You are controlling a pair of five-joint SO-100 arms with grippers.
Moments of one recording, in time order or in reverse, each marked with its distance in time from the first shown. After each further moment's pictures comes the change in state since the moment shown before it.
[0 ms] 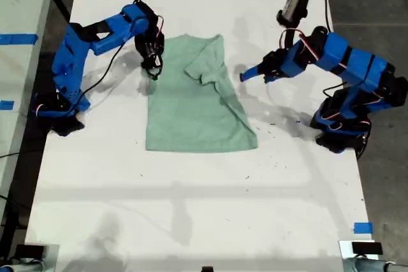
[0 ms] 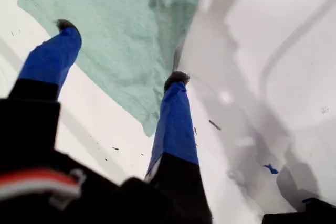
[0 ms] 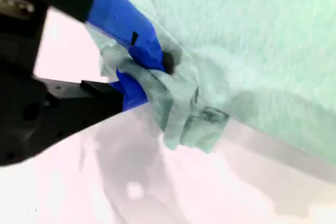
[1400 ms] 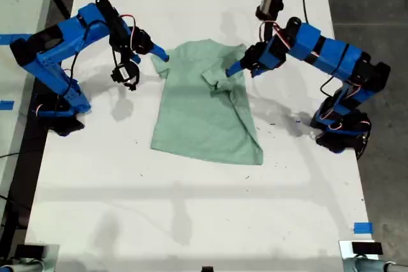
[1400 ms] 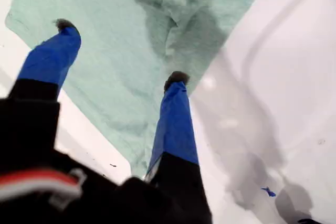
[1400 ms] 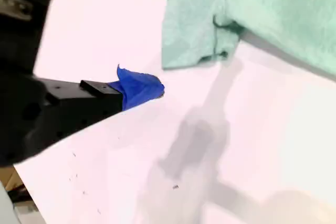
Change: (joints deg) arm 0 10.8 50.4 38.8 -5.5 -6.2; arm 1 1.6 -21.8 -17.7 0.8 -3.3
